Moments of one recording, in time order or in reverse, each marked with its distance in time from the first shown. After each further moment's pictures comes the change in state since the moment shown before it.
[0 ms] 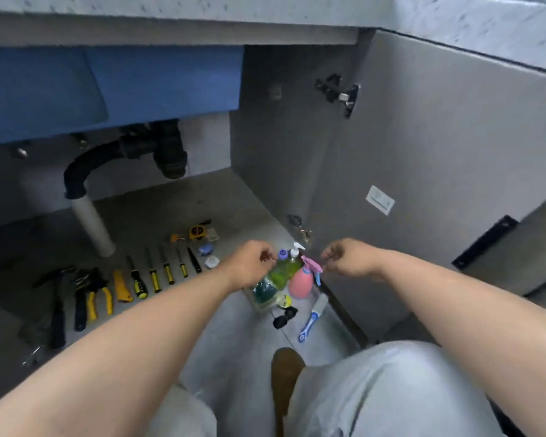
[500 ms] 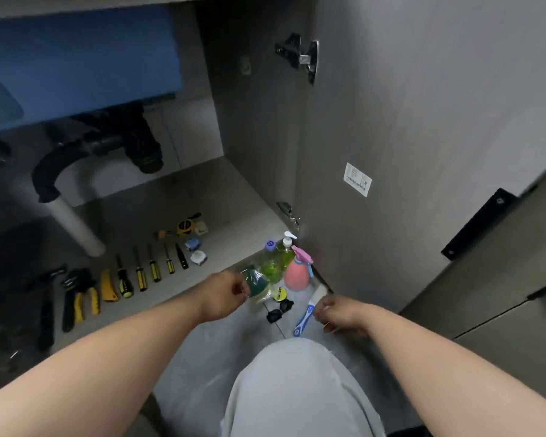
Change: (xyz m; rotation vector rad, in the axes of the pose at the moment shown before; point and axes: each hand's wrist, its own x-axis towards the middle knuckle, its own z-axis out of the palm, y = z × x) left_hand -0.004 -0.022 0.054 0.244 -0.182 -0.147; right_hand 0.023 0.122 0.100 0.337 -0.281 0.223
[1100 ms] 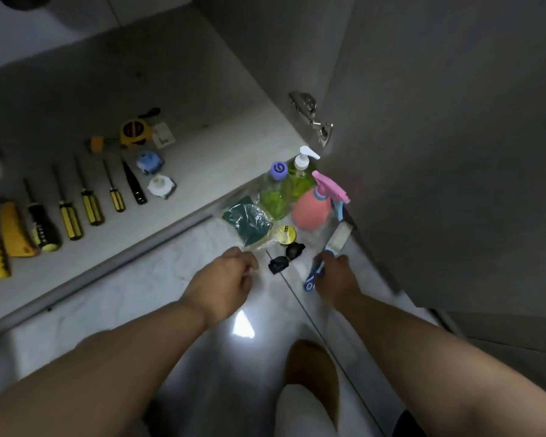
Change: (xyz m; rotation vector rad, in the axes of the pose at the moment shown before) left_hand 0.097 -0.094 0.124 0.030 -0.101 0.001; right_hand 0.201 0.067 0.096 -0.224 0.282 0.119
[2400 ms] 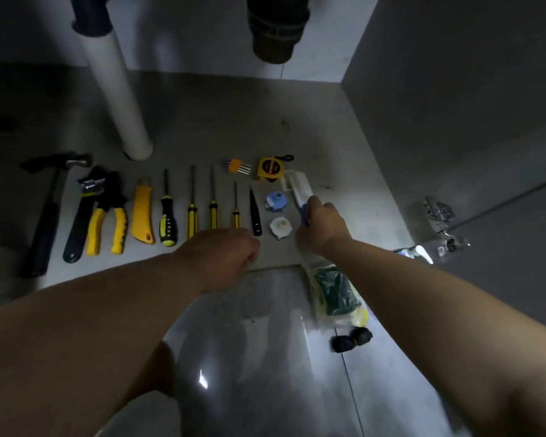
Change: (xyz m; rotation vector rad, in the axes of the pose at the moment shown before) left_hand -0.031 -0.151 -0.137 0.162 0.164 0.026; right_hand 0.057 -0.317 -0.029 -0.340 0.170 -0.563
